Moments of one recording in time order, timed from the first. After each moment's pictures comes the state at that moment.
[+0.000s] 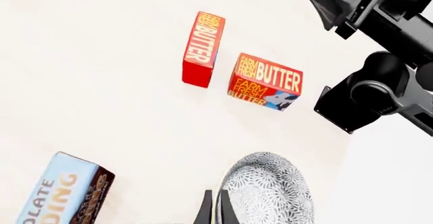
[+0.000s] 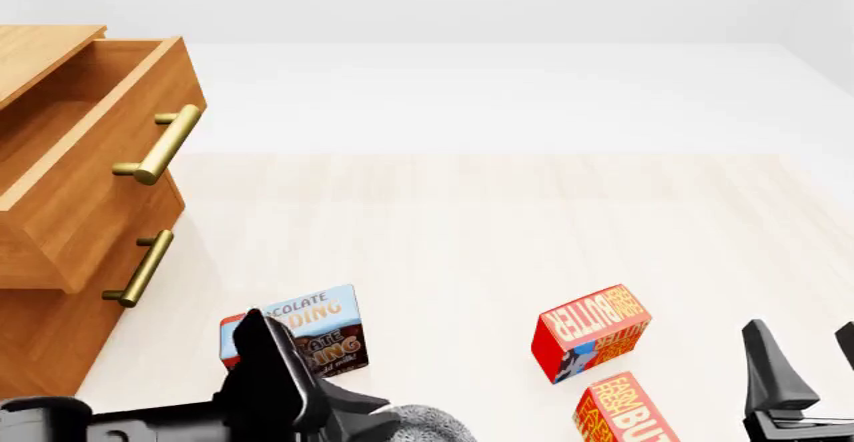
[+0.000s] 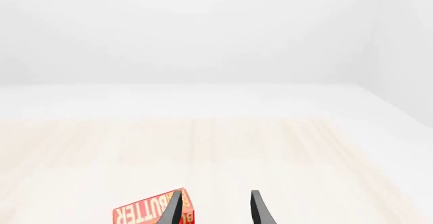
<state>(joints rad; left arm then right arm) -1.10 0.98 -0.50 0.21 -0.22 -0.03 0.01 0.00 0.00 -0.01</state>
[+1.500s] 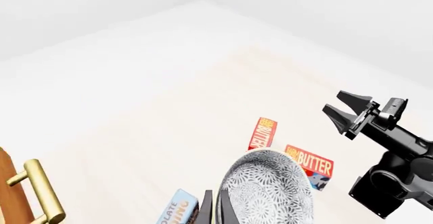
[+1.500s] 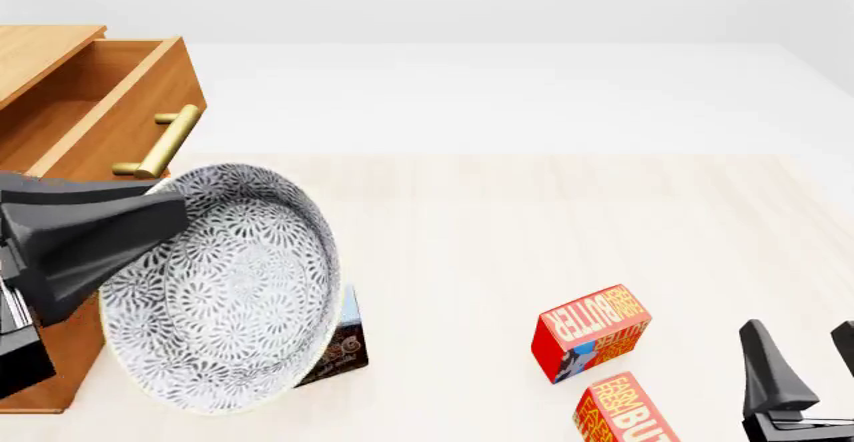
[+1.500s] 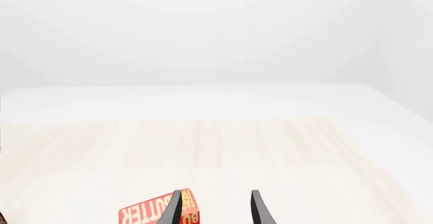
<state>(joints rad) -0.78 0.61 -0.94 0.64 -0.02 -0.02 0.01 0.00 0.00 0.01</state>
